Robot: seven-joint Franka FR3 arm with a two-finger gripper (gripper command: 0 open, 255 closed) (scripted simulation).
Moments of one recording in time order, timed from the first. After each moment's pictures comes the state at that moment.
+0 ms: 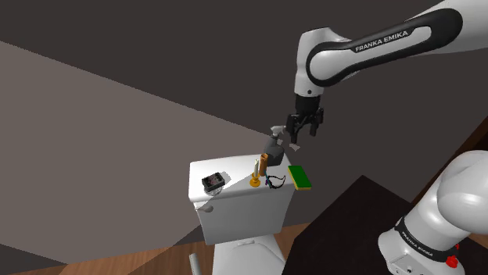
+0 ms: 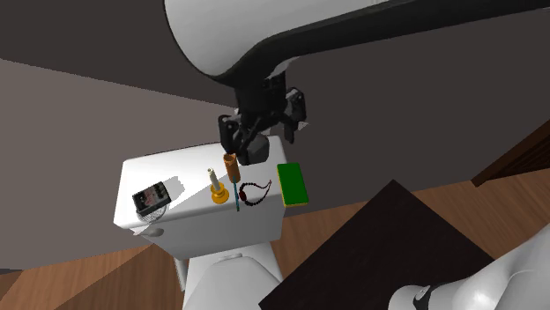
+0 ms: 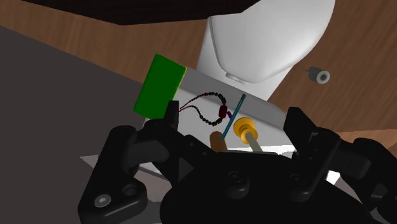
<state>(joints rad) 0.04 -0.28 0.13 -2.36 0.11 1.92 0.25</state>
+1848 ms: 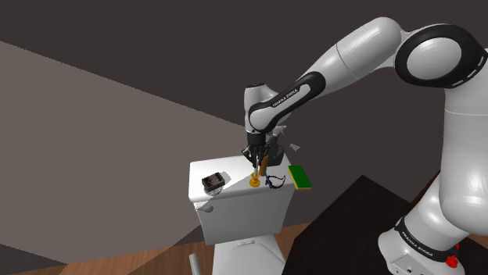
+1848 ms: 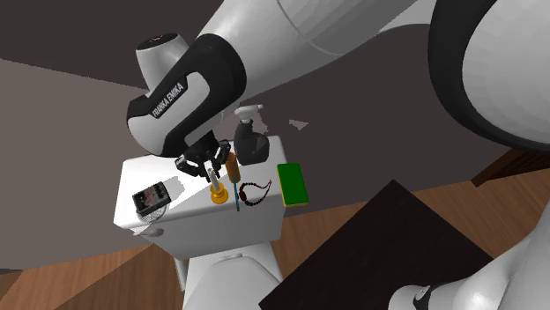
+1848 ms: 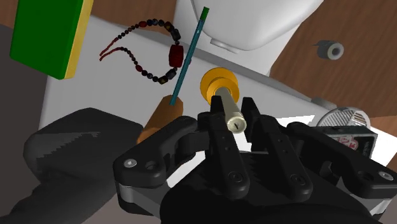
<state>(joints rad) 0.11 0.43 0.17 -1.97 0.00 2.26 0.43</state>
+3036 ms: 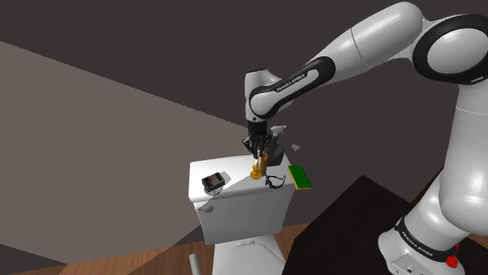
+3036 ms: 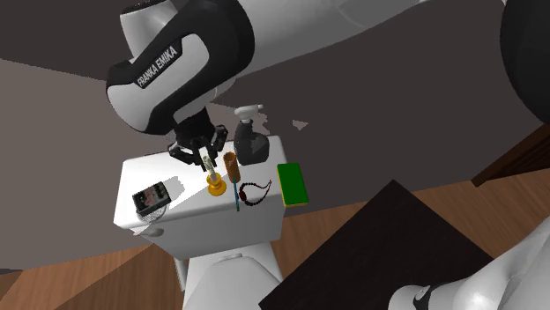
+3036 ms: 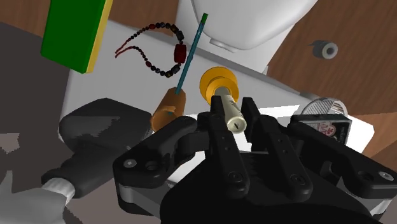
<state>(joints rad) 0.10 0.35 0.18 -1.95 0.02 2.15 0.43</state>
